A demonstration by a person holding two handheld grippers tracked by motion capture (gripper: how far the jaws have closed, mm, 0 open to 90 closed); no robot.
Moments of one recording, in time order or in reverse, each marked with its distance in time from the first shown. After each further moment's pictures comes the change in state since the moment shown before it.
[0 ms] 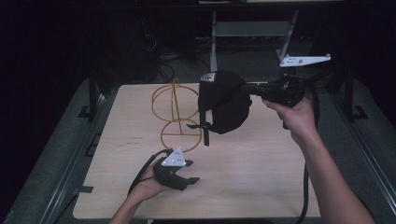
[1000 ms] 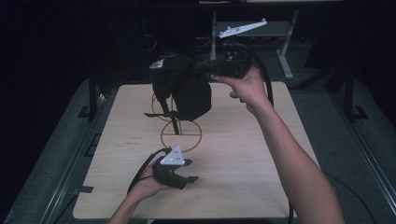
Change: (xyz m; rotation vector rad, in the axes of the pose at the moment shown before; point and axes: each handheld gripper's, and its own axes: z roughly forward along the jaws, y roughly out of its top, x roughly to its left) left arm 0.004 -0.002 -0.001 -0.005 0.000 -0.007; right arm 0.030 0.077 0.103 0.090 0.086 -0.073
